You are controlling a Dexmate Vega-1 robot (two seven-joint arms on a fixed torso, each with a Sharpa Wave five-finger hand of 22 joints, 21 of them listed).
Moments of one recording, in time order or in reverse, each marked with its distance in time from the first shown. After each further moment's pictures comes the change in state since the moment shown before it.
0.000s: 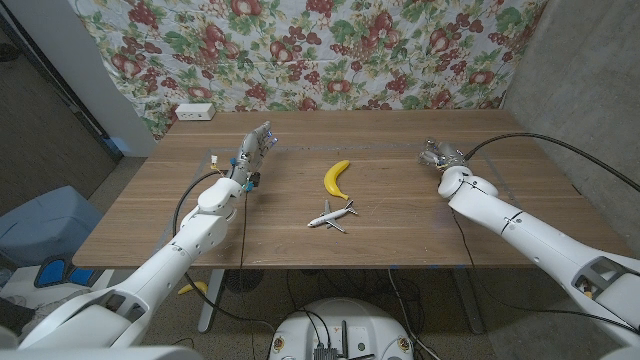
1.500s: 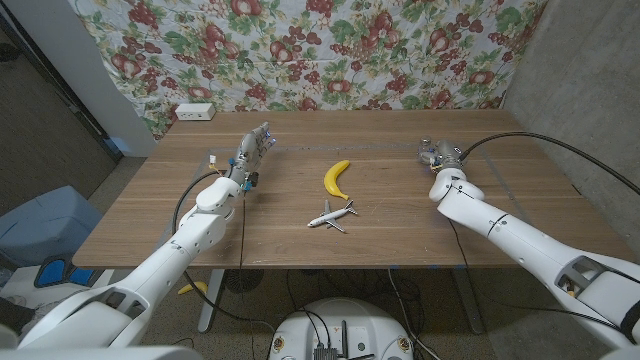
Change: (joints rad) left arm -0.014 -0.002 -0.002 0.029 -0.008 0.003 -0.017; left_hand -0.004 0.004 0.003 -0.003 0.000 0.004 -0.004 0.000 0.000 0.000 0.000 0.000 0.000 0.000 0.000 0.000 0.003 0.000 0.000 0.000 0.000; right arm 0.006 0.061 -0.027 0.049 -0.094 -0.029 -0.142; right_hand 0.210 0.027 -0.082 0.018 -0.020 0.396 0.016 0.250 0.069 0.595 -0.044 0.415 0.339 0.525 -0.048 0.500 0.466 0.225 -0.096 0.133 0.038
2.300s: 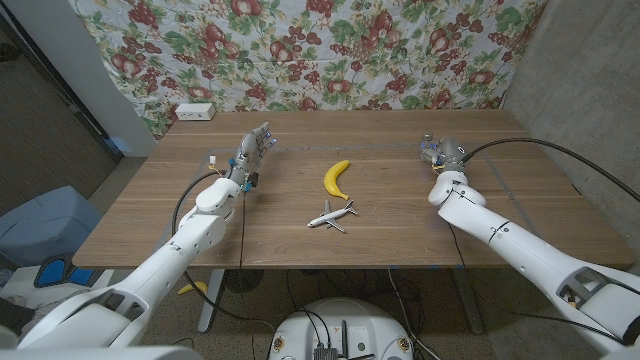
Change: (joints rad) left arm 0.012 0.005 -0.001 -0.016 -0.001 -0.005 -0.001; left_hand 0.000 0.000 -0.004 -0.004 0.000 0.003 -0.003 0.000 0.000 0.000 0.000 0.000 0.000 0.000 0.000 0.000 0.000 0.005 0.005 0.000 0.000; right arm -0.066 0.010 0.067 -0.052 0.014 0.046 -0.092; right_hand 0.015 -0.015 0.000 0.000 0.003 0.021 -0.004 0.039 0.043 0.027 -0.002 0.080 0.097 0.065 -0.017 0.015 0.057 0.018 -0.004 0.038 0.009
